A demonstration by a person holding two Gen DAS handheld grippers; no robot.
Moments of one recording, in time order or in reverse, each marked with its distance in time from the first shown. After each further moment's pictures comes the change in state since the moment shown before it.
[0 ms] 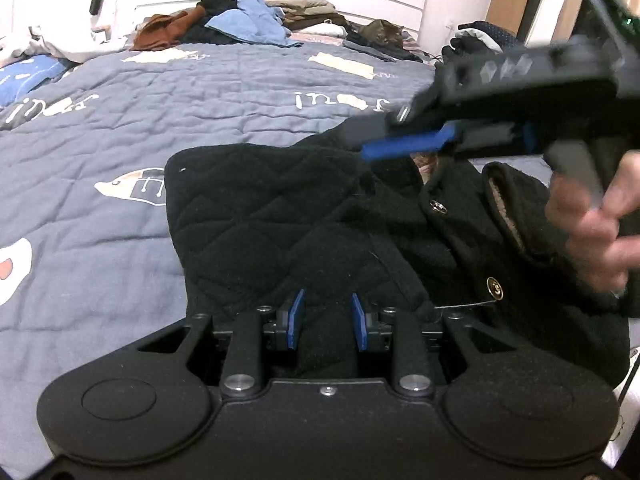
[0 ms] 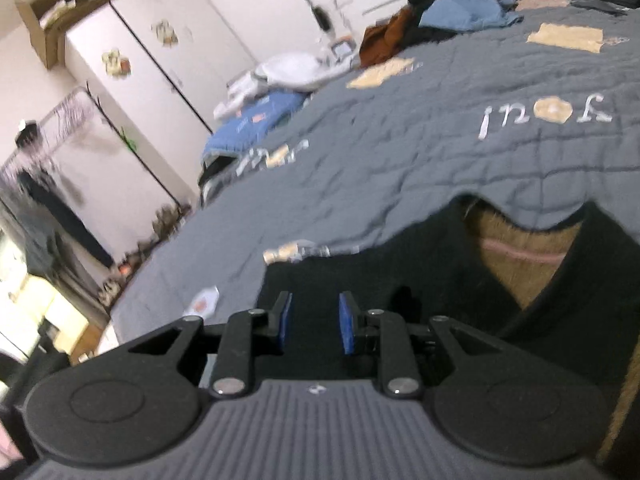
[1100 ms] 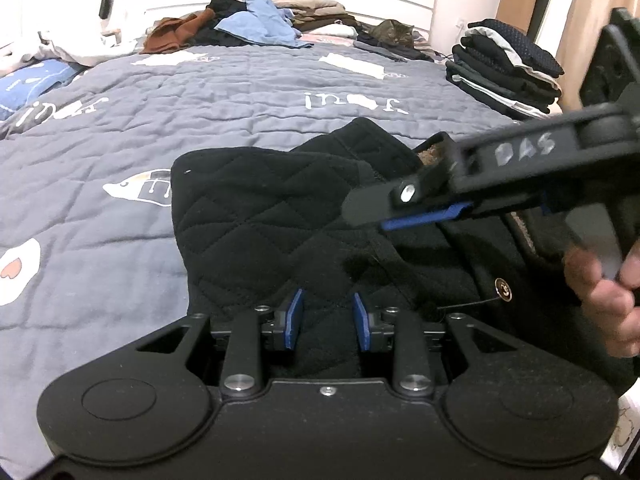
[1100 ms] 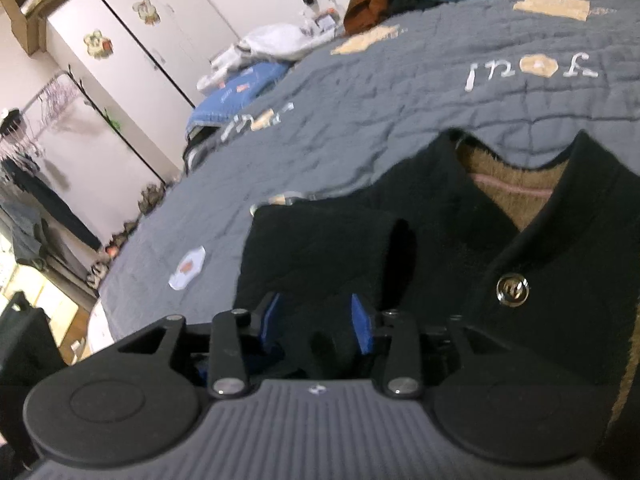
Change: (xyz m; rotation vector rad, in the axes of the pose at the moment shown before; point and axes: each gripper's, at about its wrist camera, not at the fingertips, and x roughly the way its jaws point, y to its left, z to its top) left arm -0.002 -0.009 -0.002 0.009 0.001 0.048; right arm 0.006 0.002 -0.025 0.027 0.080 -0.051
